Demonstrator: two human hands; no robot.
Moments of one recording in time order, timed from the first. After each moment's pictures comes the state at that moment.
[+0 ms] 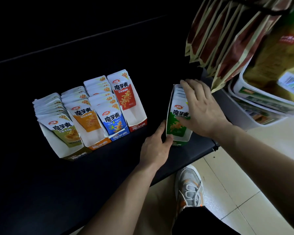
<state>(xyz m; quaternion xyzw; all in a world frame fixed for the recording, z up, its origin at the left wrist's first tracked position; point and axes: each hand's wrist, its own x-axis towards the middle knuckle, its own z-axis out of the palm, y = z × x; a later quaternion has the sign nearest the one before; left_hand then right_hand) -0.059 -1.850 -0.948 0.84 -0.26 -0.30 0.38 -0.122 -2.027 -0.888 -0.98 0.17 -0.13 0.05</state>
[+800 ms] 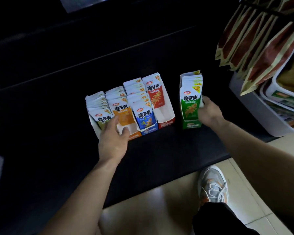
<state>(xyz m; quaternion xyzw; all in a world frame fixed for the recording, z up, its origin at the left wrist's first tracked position) 0.030 -1.701 -0.885 0.93 -0.09 -0.07 0.35 -0.064 -2.005 -0.915 -0.81 0.43 0.00 0.40</state>
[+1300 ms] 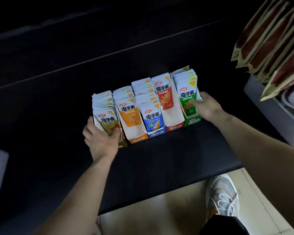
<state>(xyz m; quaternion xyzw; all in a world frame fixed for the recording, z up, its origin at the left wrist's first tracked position) 0.066 -1.675 -0.910 0.94 0.07 -0.02 0.34 -0.010 -2.000 -0.921 -0.82 0.40 -0.01 0.41</state>
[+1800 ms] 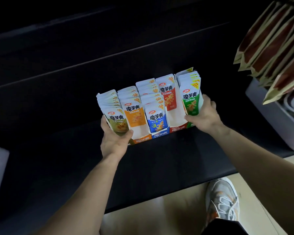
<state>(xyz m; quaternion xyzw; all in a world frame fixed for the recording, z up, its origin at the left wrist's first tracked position) 0.059 -1.694 -0.913 0.91 0.07 -0.11 0.38 -0.025 -1.974 -0.924 -0.84 0.39 -0.04 0.39</state>
